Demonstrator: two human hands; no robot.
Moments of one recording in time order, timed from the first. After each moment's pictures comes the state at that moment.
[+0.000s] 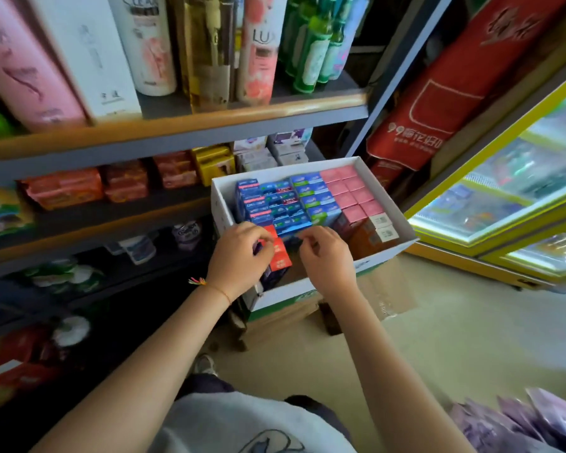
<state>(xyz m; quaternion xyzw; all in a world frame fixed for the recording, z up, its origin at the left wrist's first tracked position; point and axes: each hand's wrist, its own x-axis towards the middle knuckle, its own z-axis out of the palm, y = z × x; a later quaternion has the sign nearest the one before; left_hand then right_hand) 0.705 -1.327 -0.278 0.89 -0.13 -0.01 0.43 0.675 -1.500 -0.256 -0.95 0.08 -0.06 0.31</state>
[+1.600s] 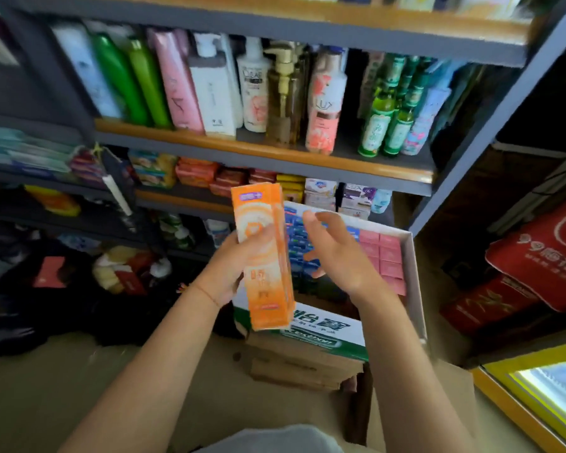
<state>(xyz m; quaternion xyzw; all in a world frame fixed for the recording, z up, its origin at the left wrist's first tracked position) 0.634 -1.461 -0.163 0.57 0.25 0.05 0.78 0.709 -1.616 -0.125 -0.80 -0.17 0.25 0.52</state>
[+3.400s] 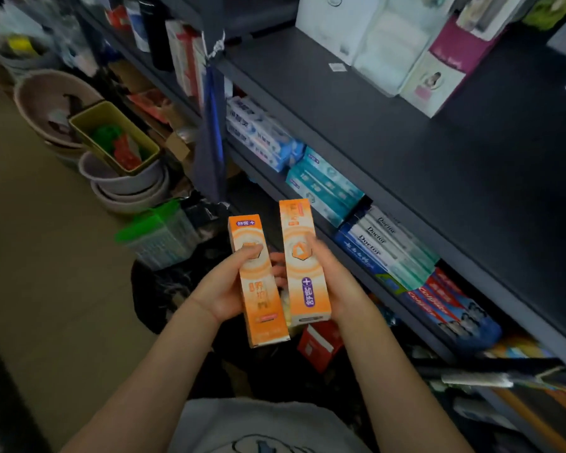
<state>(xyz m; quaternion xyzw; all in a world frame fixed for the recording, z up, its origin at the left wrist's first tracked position) 0.358 -0.525 -0.265 0.14 0.36 0.17 0.91 0.514 -0.610 -0.237 -0.59 -0.05 0.62 0.52</state>
